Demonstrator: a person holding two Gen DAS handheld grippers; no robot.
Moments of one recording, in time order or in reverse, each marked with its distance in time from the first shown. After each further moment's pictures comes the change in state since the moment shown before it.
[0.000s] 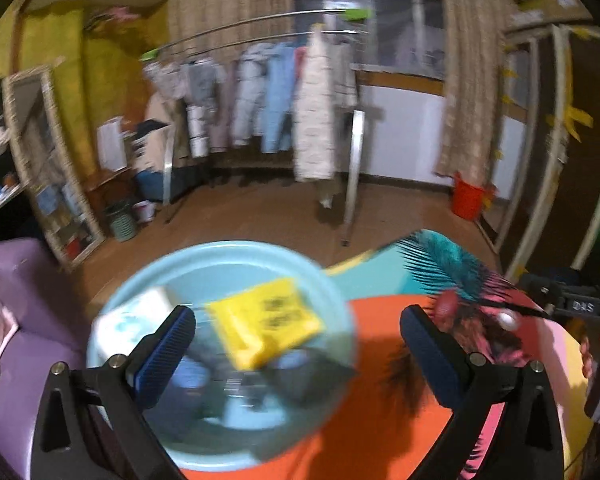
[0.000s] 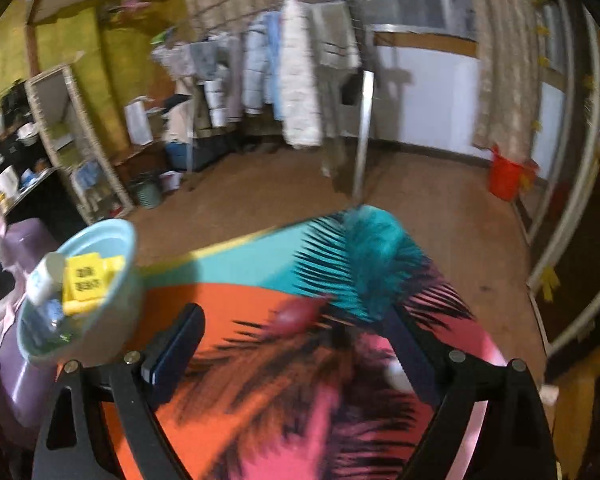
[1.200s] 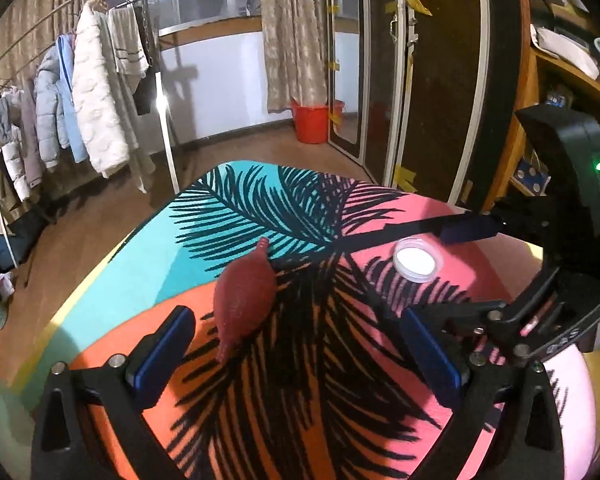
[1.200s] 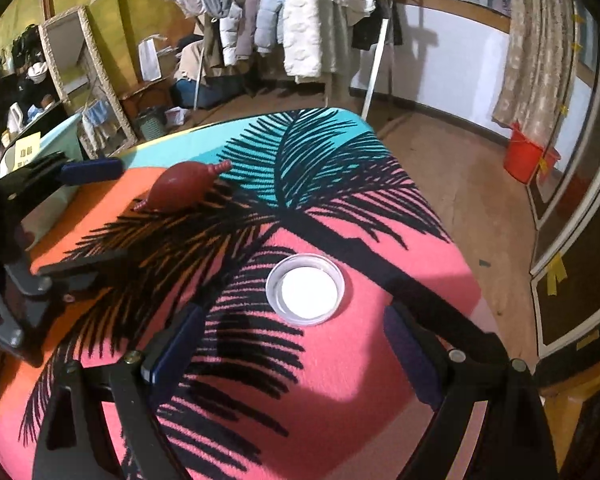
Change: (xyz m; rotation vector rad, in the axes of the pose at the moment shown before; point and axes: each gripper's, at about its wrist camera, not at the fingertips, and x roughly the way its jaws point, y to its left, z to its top) left arm 0.164 -0.176 -0.037 0.391 0.141 -0.467; right arm 0.081 -0.082 -0.070 -0.150 0.179 0.070
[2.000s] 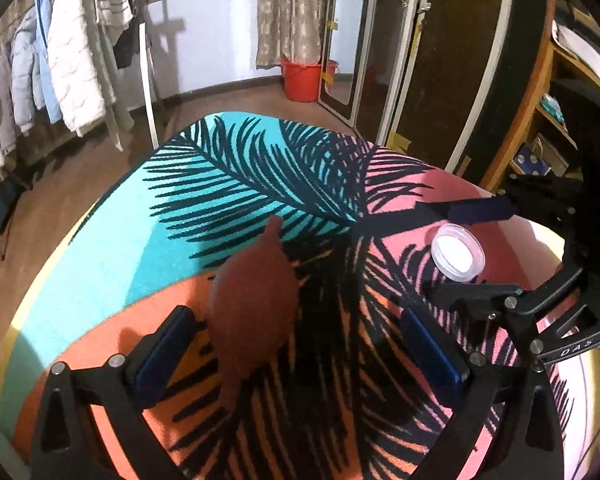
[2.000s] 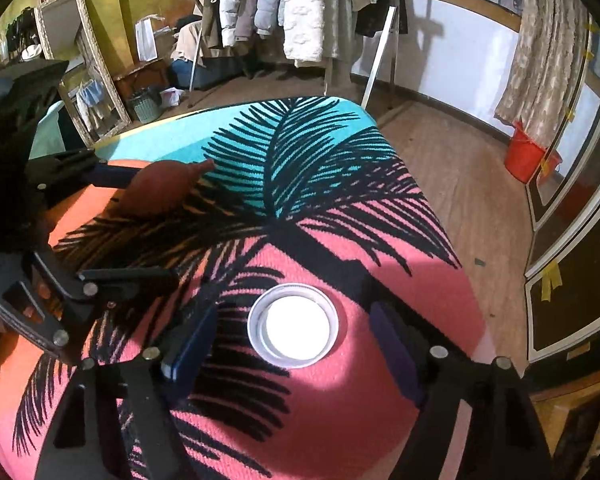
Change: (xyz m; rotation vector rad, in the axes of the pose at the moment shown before) left arm 0.047 0.023 0.014 -0.044 0.171 -0.081; right arm 0.022 -0.001 0.022 -0.035 0.065 -0.047
